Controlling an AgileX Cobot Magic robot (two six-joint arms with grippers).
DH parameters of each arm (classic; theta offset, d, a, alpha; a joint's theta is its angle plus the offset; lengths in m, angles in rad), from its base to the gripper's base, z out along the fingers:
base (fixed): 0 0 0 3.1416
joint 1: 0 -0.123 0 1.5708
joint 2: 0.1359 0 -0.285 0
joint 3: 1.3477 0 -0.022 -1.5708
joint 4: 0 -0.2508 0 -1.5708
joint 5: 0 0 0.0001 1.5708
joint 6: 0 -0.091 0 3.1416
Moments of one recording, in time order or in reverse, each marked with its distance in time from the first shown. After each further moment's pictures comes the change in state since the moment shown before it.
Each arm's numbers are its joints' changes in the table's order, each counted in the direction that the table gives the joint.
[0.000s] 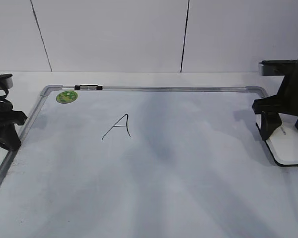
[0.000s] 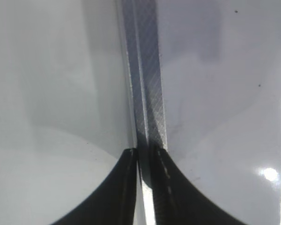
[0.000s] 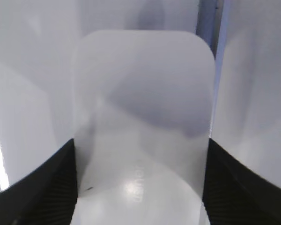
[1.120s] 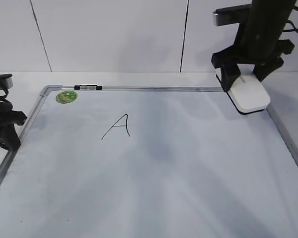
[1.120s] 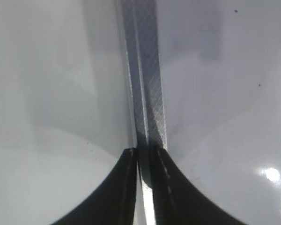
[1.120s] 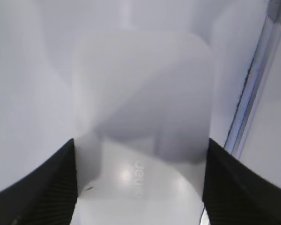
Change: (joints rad) left arm 0.000 0.000 0.000 -0.002 0.000 0.000; right arm -0.180 0.099 -0.420 0.072 -0.167 0.017
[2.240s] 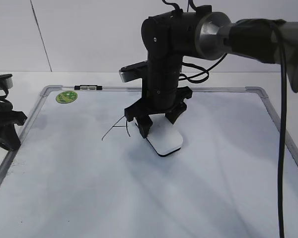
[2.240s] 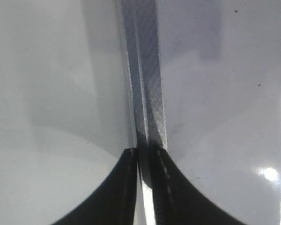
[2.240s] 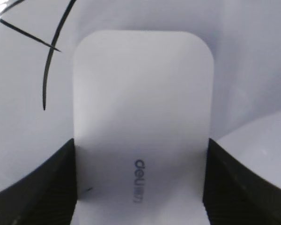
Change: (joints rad) left arm 0.000 -0.001 0.000 0.000 -0.002 0.000; right arm -0.317 0.351 -0.222 -0.083 0.020 0.011
